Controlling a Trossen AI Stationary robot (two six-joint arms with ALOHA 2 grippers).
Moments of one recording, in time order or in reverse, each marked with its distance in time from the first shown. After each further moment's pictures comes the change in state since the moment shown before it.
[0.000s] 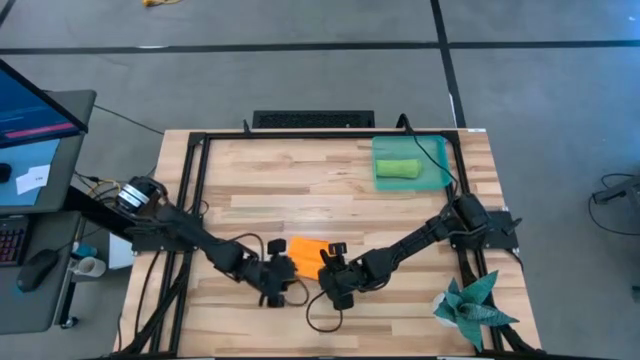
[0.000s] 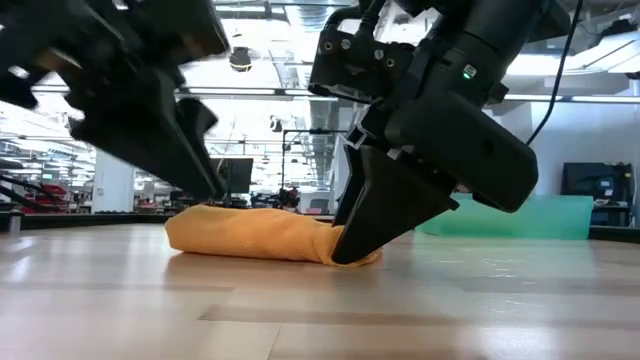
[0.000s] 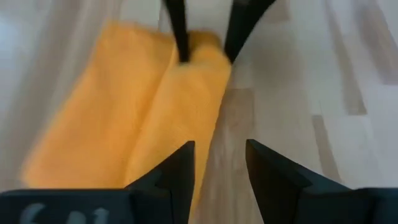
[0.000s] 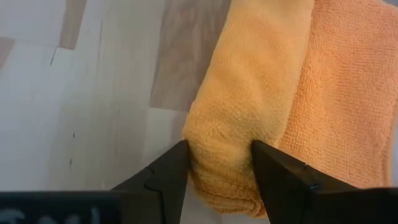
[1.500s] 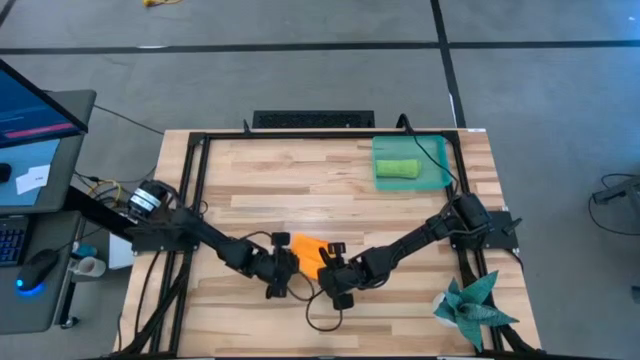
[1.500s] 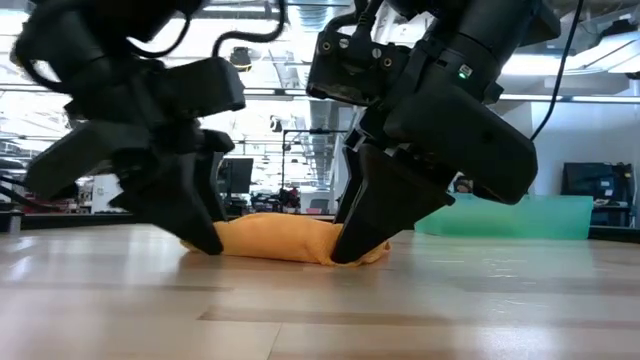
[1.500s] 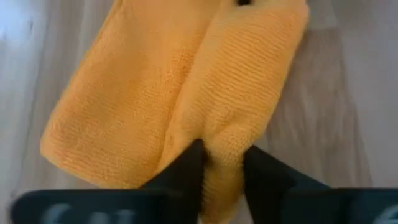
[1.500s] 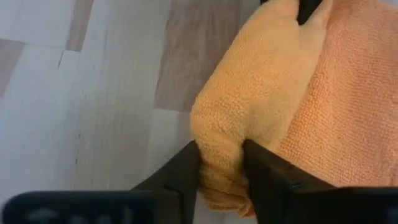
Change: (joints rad) left arm 0.085 0.128 0.002 -0.089 0.015 0.127; right arm 0.001 -0.001 -0.003 0.008 -0.065 0.004
